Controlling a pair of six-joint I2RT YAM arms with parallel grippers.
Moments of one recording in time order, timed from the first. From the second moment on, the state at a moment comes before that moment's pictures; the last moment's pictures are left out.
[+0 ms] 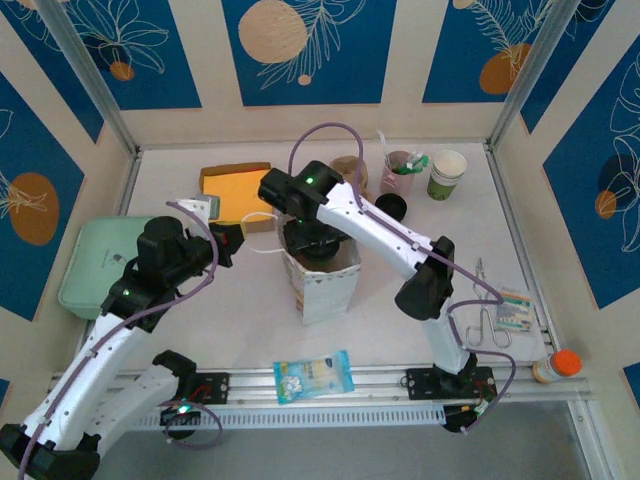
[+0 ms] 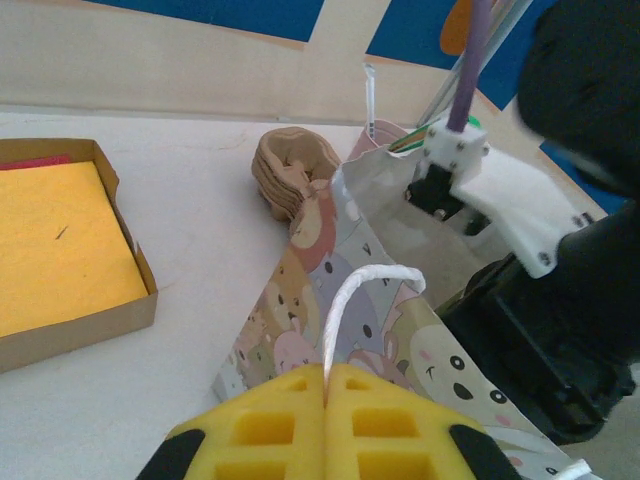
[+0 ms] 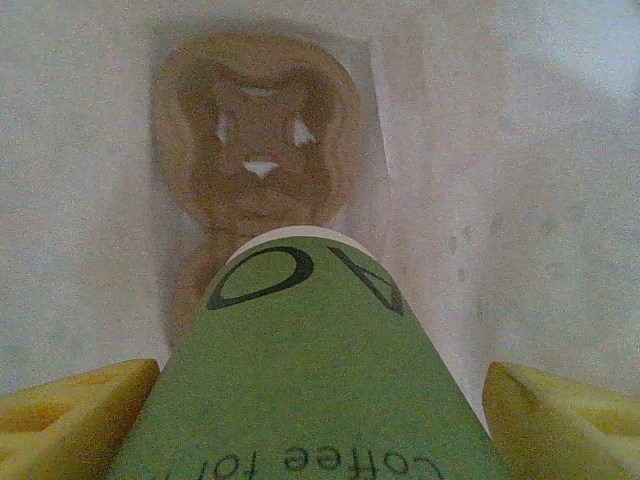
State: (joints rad) left arm -0.44 0.76 0.86 -0.42 0.21 -0.36; right arm 0.94 2.08 2.26 -1.70 0.23 0.66
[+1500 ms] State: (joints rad) left arm -0.42 1.60 1.59 -0.67 0.46 -0.07; right arm 0.98 1.85 1.94 -1.53 0.11 0.64
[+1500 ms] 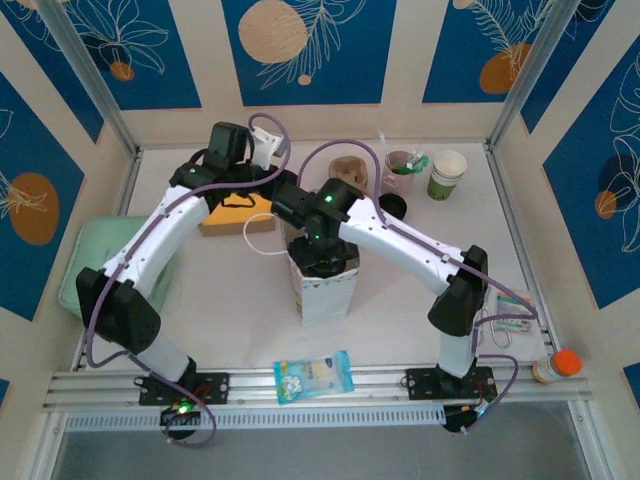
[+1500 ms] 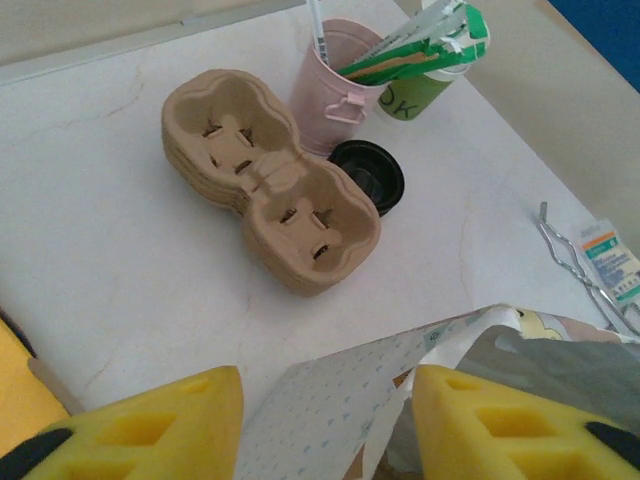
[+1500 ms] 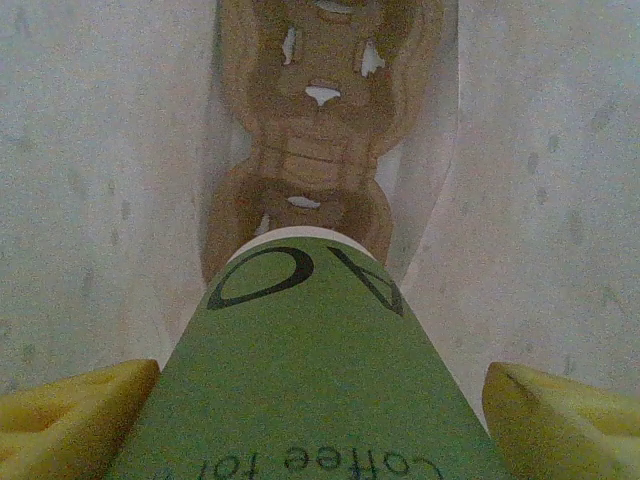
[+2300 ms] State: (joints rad) left arm -0.42 1.55 1.56 -0.76 0.42 -0.01; right arm 0.95 1.84 1.92 -1.51 0.10 0.64
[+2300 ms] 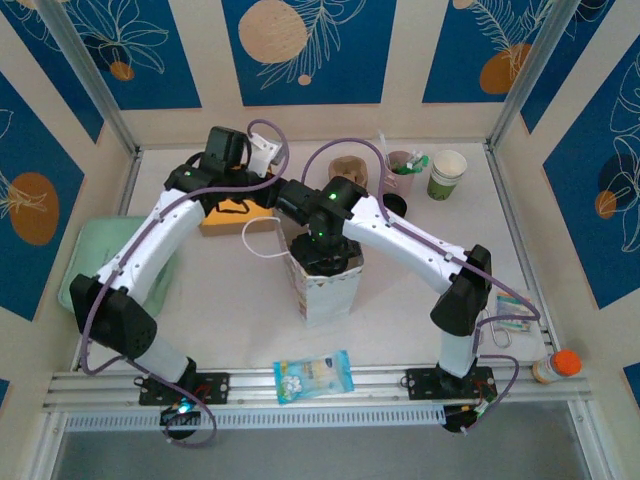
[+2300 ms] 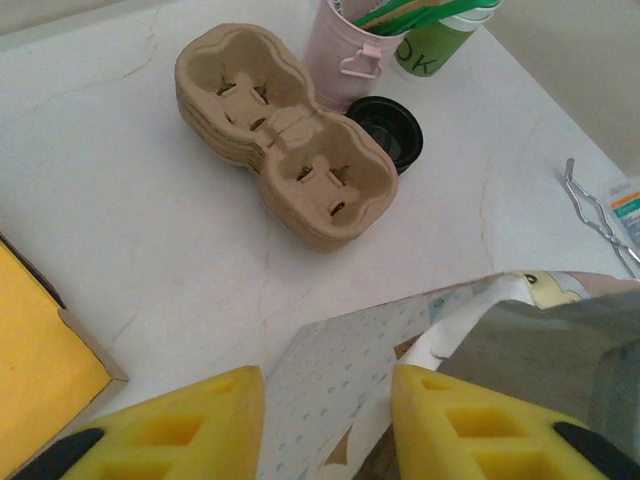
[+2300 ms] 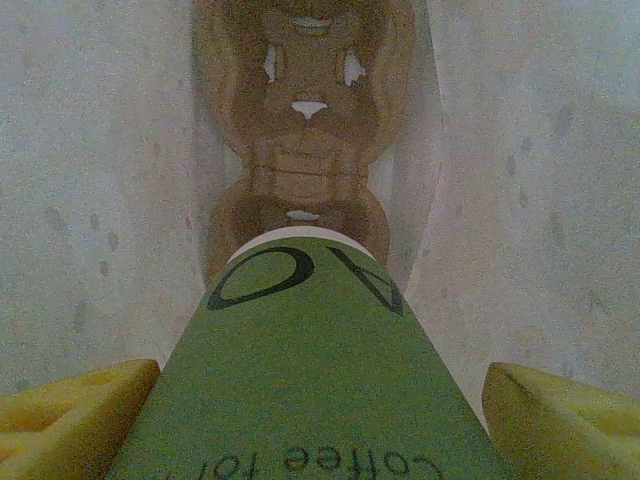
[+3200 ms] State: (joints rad) left arm -0.42 1.53 1.56 -0.83 0.40 0.06; right arm 0.95 1.84 1.94 -1.51 0.10 0.63
